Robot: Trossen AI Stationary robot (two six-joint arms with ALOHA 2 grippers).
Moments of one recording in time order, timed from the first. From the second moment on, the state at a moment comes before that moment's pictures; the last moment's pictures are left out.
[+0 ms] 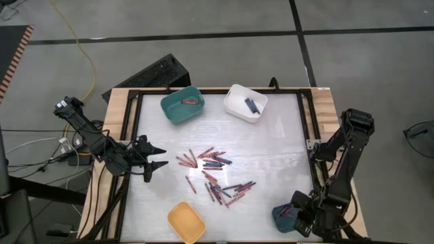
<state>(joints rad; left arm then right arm) -0.73 0.64 0.50 -0.41 -0.82 -0.69 1.17 1.41 0.96 -0.72 0.16 1.83</state>
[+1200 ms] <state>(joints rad) -0.73 0.63 0.50 -0.41 -0.82 -0.70 0.46 1.68 0.96 0.01 0.25 0.42</state>
